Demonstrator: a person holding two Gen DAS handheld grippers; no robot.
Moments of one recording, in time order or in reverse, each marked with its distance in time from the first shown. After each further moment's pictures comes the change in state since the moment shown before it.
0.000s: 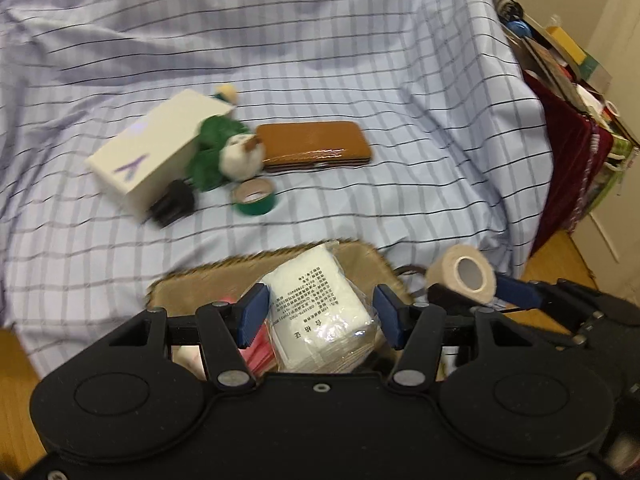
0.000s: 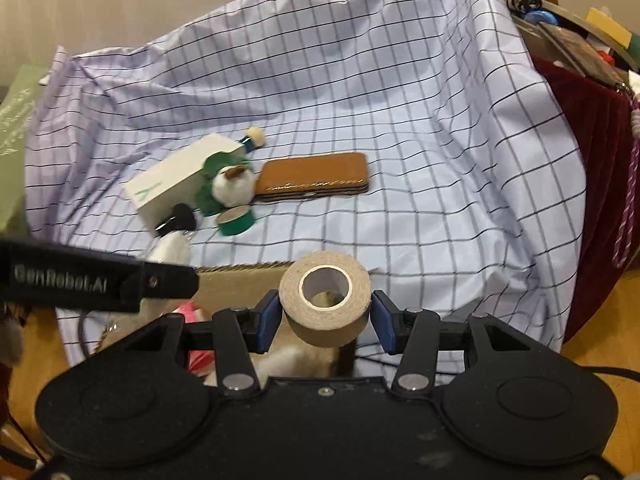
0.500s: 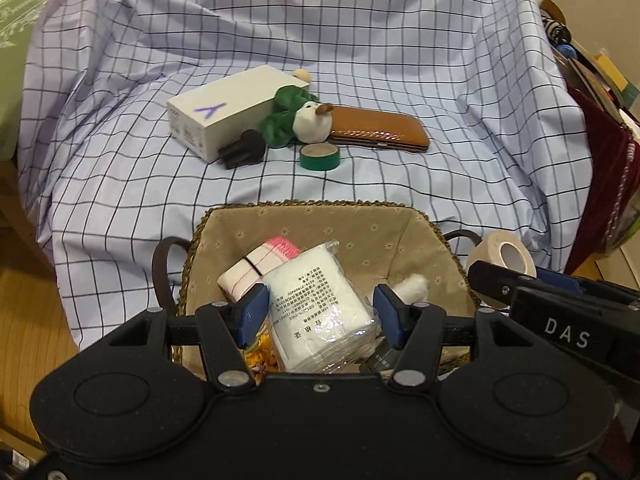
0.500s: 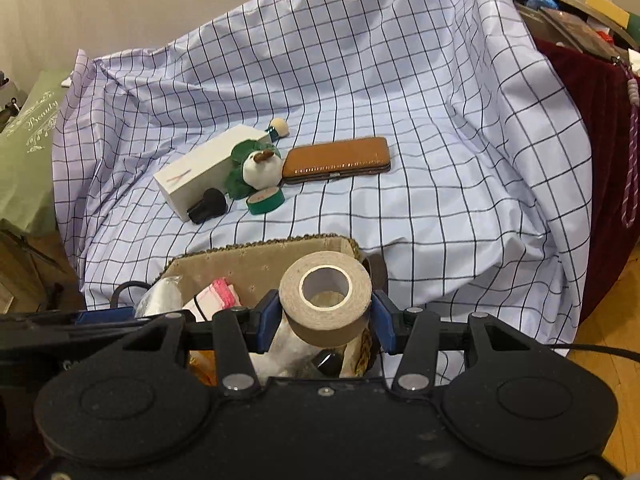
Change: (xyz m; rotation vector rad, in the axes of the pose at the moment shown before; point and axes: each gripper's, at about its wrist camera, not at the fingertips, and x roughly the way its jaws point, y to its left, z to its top) left arm -0.008 0.011 -0.067 -0.147 -0.090 0.130; right arm -0.012 0.008 -0.025 0.020 0.011 0.044
